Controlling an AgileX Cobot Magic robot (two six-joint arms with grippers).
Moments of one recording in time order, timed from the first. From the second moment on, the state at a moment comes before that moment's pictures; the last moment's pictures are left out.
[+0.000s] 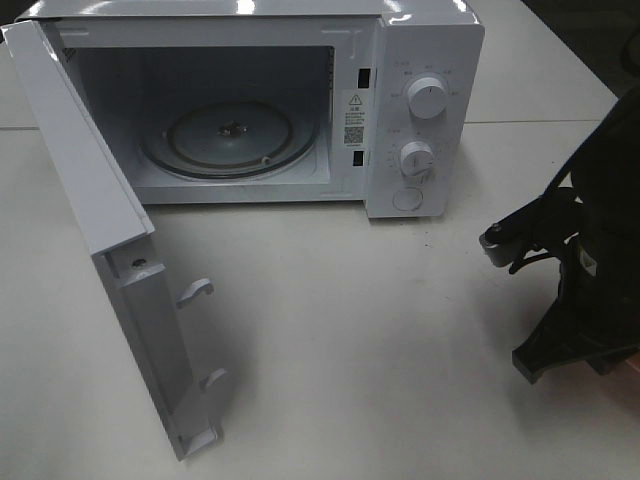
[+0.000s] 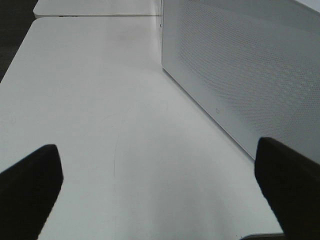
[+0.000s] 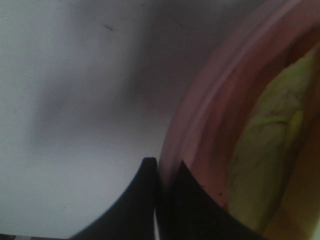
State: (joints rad) left arm 0.10 0.00 -0.50 -0.16 1.04 0.13; right arm 0.50 1.59 -0.73 -0.42 0.84 0.36
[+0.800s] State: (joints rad) left arm 0.10 0.00 -0.50 -0.16 1.04 0.13; right arm 0.86 1.45 -0.72 -0.42 0.97 0.37
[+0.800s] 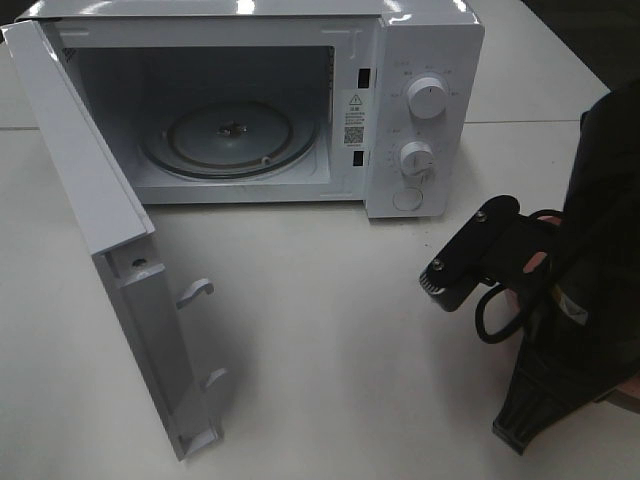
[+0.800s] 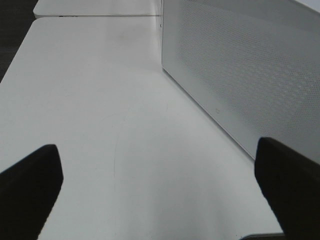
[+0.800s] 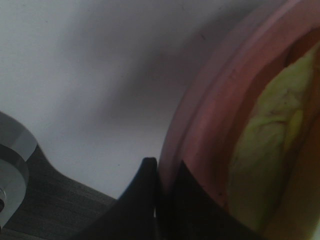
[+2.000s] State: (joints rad) left arm 0.10 0.00 -0.50 -0.16 1.04 0.13; right arm 1.07 1.43 -0.72 -0.49 0.96 0.11
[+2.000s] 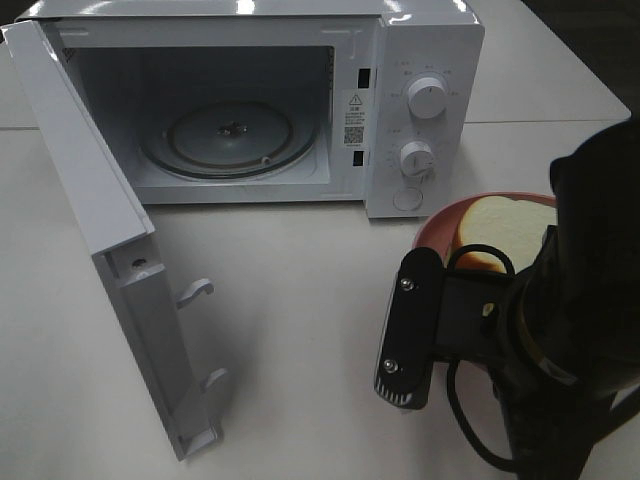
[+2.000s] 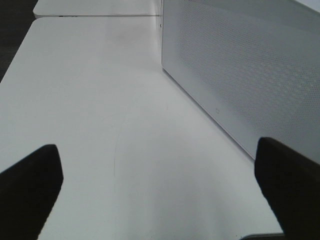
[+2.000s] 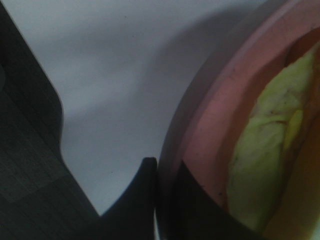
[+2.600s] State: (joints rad) left arm 0.10 0.00 -0.50 -0.16 1.04 0.13; right arm 1.07 1.43 -0.72 -0.50 0.80 -0.31
